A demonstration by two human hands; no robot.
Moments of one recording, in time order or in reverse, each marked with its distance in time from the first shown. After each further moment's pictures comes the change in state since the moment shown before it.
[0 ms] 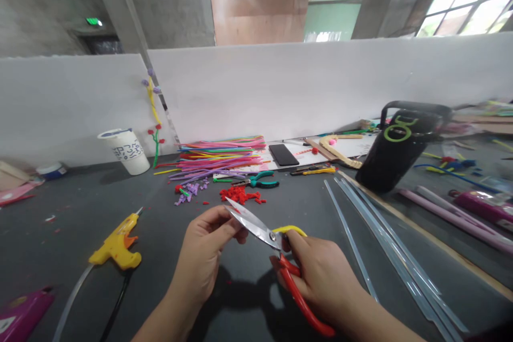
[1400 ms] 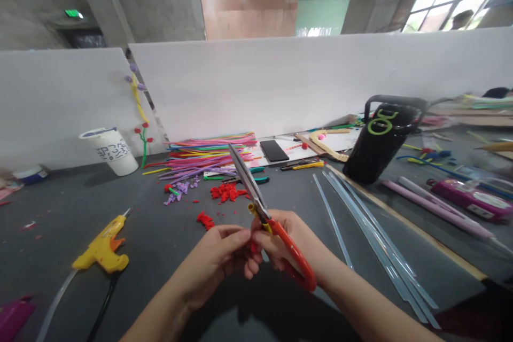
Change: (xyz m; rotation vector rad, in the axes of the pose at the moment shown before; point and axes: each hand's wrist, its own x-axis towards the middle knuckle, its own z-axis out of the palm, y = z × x) left_hand -0.004 -0.012 0.009 -0.019 -0.375 -0.449; right_hand 0.028 -0.013 -0.014 1.305 -0.219 0.201
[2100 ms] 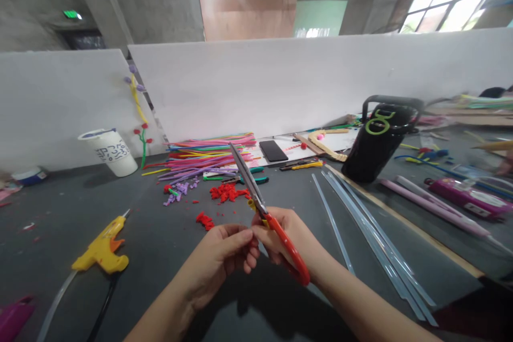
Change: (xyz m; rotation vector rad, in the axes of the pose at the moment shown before) left_hand 0.003 -0.003 0.000 -0.020 0.049 -0.015; right_hand 0.006 0.004 0.002 -0.010 0.110 0.002
